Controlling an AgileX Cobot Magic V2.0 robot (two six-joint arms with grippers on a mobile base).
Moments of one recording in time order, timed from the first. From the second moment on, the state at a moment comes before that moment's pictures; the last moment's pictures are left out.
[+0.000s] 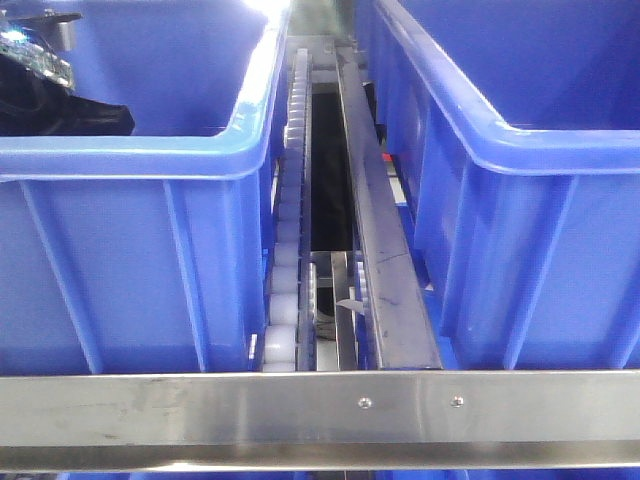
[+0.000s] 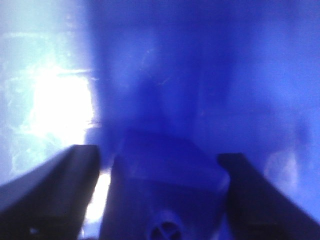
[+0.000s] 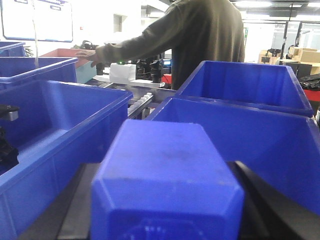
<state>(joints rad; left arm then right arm) -0.24 1.75 -1.22 0.02 0.59 -0.19 0.58 -0.01 -0.42 -0.54 0.41 0.44</state>
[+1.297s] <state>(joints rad) -0.24 0.30 -0.73 0.11 0.62 -0.19 0.58 0.70 -0.76 -0.54 0.58 0.54</state>
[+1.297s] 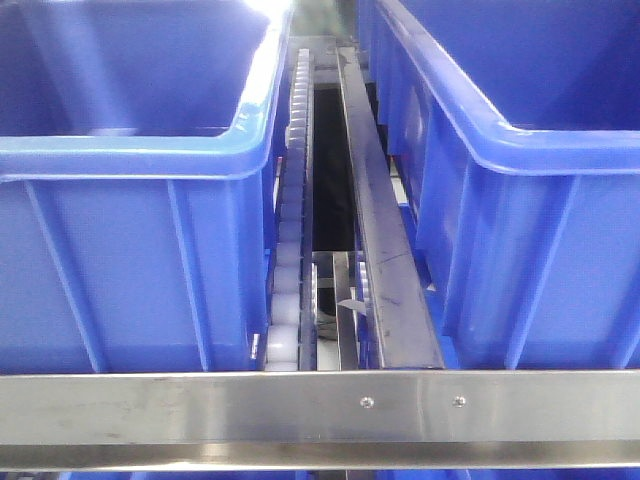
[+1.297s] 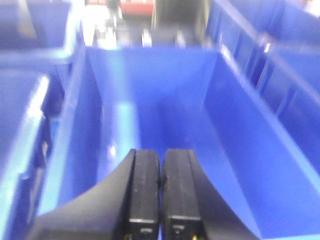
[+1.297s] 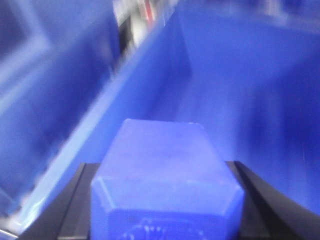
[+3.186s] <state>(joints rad) -0.24 0.20 -0.69 0.11 0.67 -0.19 0.04 1.72 -1.17 0.00 0.55 -0.06</state>
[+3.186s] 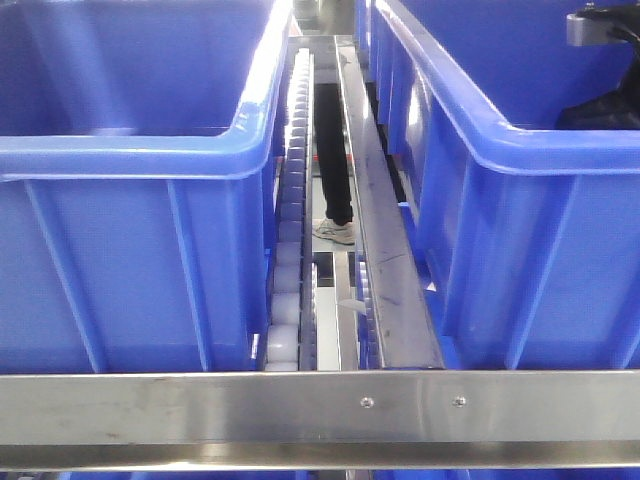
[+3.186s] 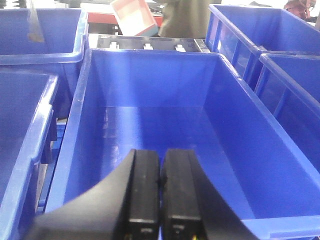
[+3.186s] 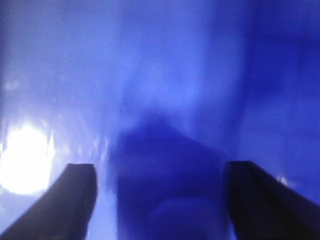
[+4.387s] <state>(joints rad) -0.24 0.20 -0.69 0.14 0.68 -0.19 0.04 0.39 -0.45 0.00 0.53 -0.06</state>
